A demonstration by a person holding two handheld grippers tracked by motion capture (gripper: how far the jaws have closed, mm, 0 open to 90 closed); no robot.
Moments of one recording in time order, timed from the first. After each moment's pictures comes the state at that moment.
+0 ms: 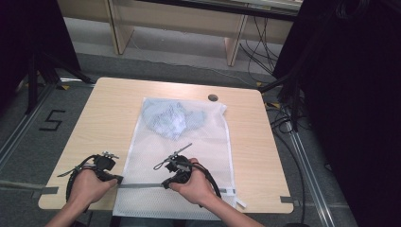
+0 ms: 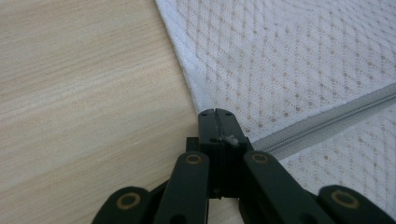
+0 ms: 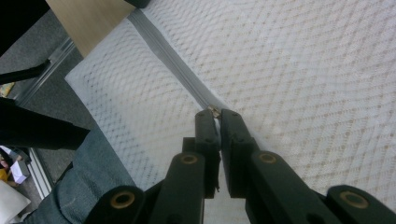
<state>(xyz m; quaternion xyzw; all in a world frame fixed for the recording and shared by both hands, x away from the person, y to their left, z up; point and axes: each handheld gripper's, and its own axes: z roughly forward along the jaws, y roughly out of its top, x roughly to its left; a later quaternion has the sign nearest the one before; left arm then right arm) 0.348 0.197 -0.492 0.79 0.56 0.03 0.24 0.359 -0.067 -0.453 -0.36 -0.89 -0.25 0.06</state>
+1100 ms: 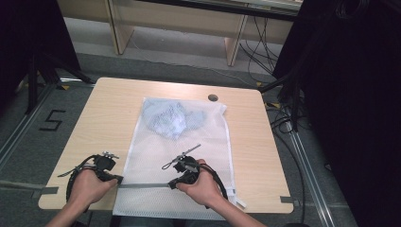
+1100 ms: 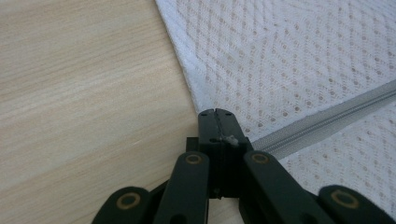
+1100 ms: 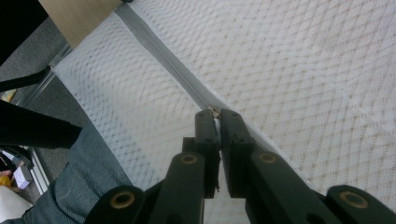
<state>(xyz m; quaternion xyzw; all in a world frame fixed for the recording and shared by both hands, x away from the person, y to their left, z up) 0.348 0.196 -0.492 0.79 0.56 0.03 0.24 0.359 -0.088 -0.455 -0.37 -0.89 -0.26 0.07</state>
